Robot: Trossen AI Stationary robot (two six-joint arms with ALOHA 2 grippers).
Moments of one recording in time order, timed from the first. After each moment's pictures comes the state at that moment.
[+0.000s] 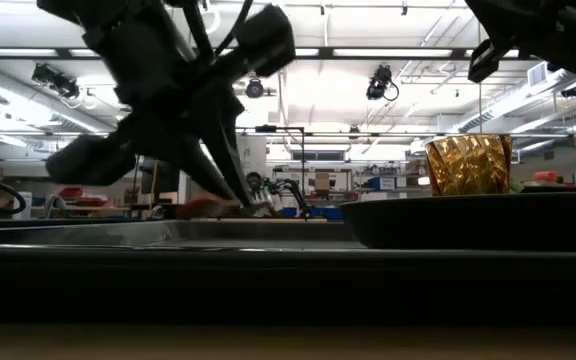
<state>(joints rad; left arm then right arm) -0.42 1.83 1.07 -0.19 -0.24 -1.82 -0.07 0.44 0.07 0.75 -0.21 0.23</state>
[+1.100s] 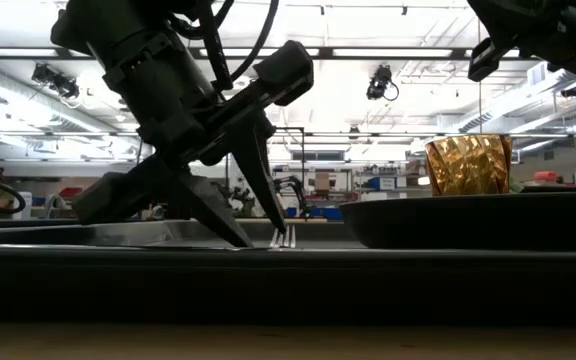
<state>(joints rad) -0.41 1.92 1.07 -0.08 -0.27 -1.79 -0.07 0.44 0.07 0.75 -0.23 0.21</state>
